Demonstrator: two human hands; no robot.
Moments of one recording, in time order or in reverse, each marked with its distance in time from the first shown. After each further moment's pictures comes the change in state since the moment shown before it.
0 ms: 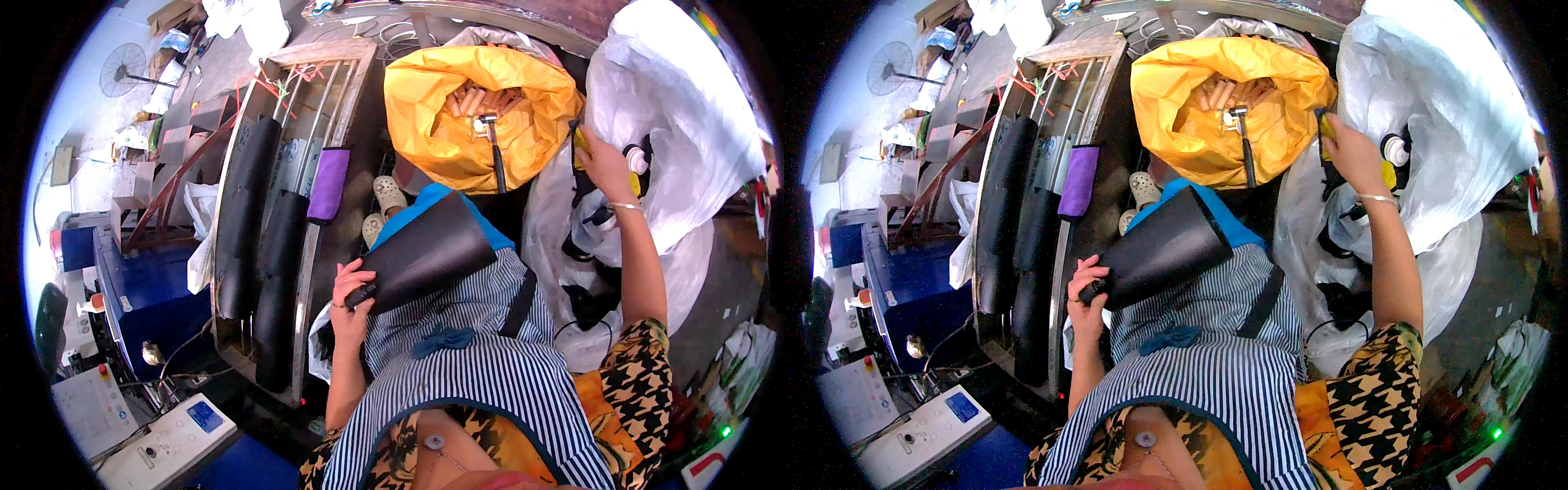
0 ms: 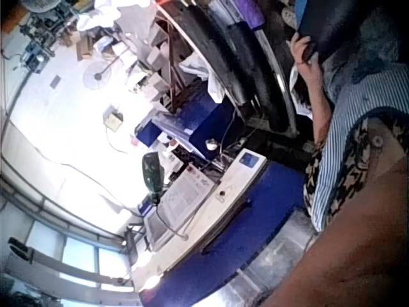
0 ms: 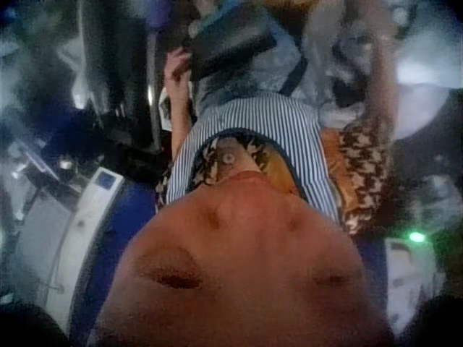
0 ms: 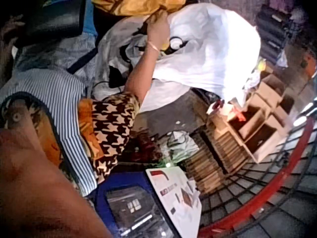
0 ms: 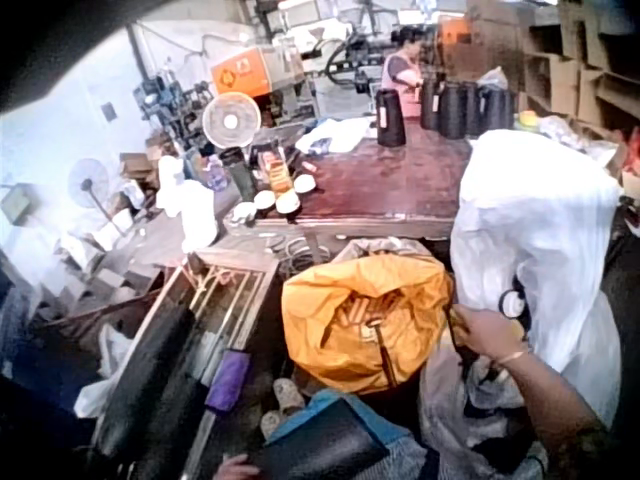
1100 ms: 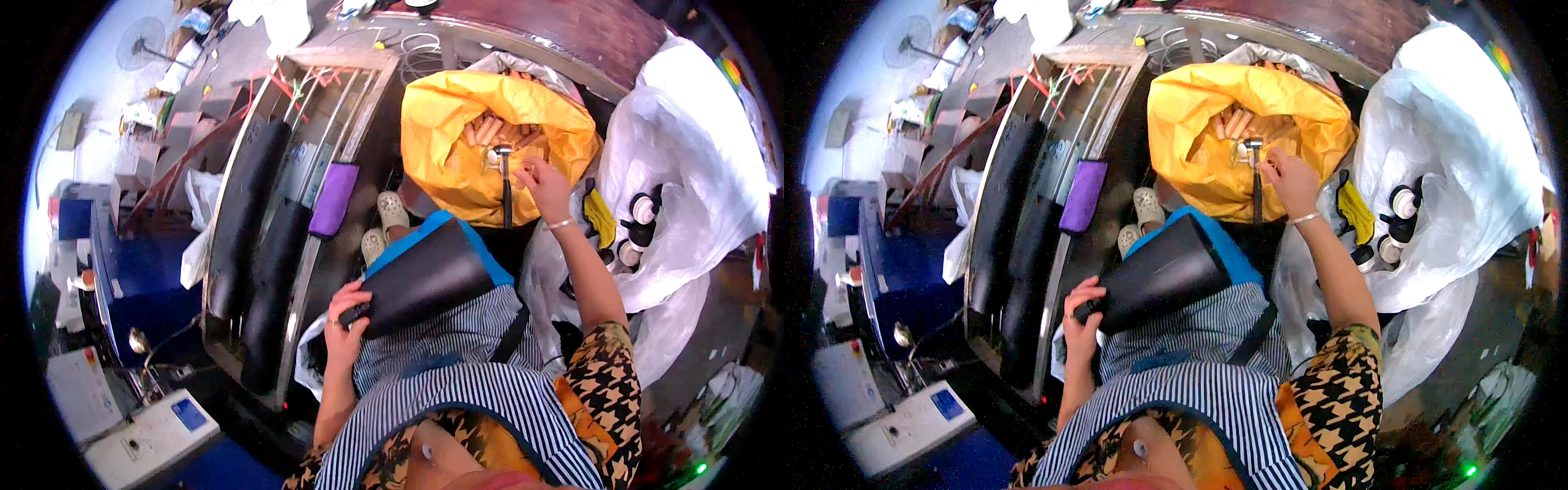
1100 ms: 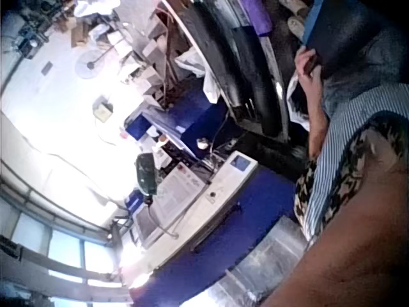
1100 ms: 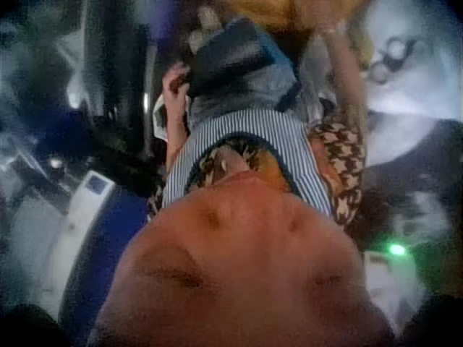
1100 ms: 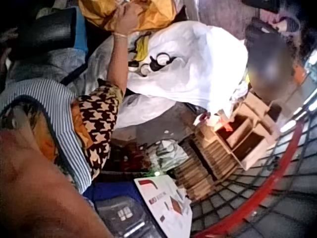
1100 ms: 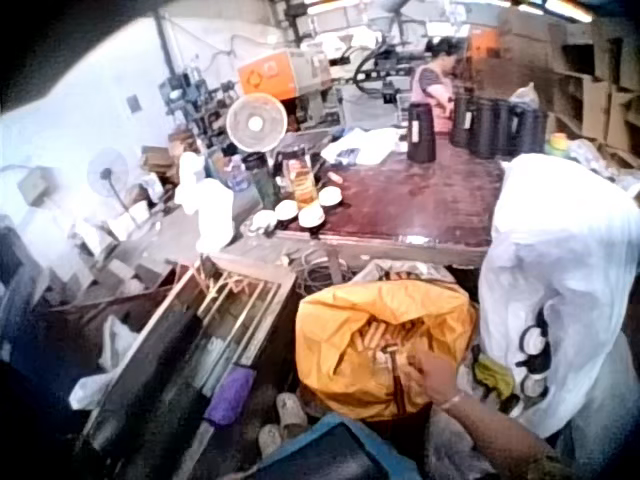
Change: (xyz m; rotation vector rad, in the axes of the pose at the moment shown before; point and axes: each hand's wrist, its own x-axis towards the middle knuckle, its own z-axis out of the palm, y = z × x) left_hand 0.001 -0.002 0.002 -0.037 0.080 -0.137; right_hand 0.054 -0.085 0.096 0.358 0.266 -0.231
